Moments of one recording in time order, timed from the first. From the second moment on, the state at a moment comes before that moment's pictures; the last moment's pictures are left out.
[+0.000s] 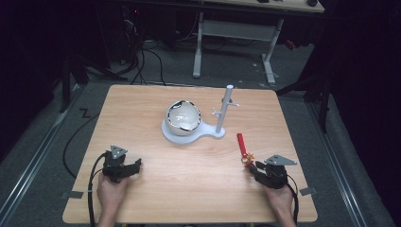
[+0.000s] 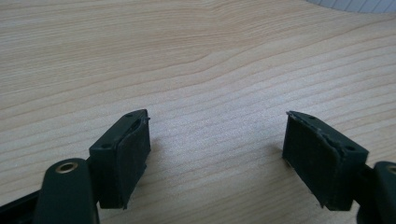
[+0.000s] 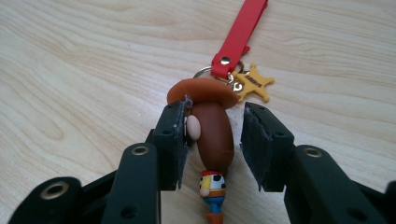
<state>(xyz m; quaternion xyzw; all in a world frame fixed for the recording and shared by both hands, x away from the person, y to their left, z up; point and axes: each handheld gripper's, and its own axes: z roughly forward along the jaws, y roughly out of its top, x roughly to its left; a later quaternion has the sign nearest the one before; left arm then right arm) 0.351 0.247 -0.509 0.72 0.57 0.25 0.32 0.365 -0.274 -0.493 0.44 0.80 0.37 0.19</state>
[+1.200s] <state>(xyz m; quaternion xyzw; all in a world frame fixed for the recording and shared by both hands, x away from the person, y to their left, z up) 0.351 0.247 -0.509 0.72 0.57 0.25 0.32 0.365 -0.275 -0.487 0.44 0.79 0.39 0.18</state>
